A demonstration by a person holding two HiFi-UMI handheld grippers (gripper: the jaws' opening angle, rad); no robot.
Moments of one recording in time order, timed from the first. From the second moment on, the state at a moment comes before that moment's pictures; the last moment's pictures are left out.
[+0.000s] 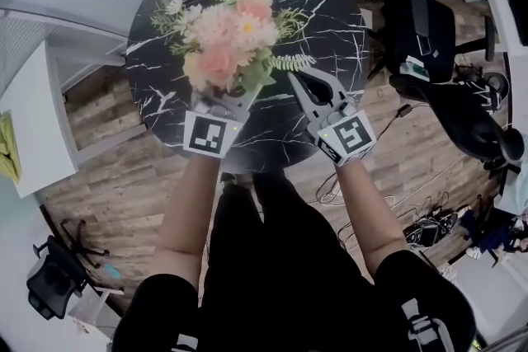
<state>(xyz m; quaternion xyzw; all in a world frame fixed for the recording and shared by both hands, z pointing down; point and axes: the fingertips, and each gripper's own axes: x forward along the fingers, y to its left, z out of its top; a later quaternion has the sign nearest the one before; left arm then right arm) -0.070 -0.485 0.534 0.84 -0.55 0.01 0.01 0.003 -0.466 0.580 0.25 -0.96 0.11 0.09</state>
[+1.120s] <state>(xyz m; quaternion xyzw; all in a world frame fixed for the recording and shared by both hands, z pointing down) -0.055 -0.513 0.624 0.84 -0.54 0.00 0.02 -0.003 -0.482 0.665 0.24 -0.96 0.14 0.10</state>
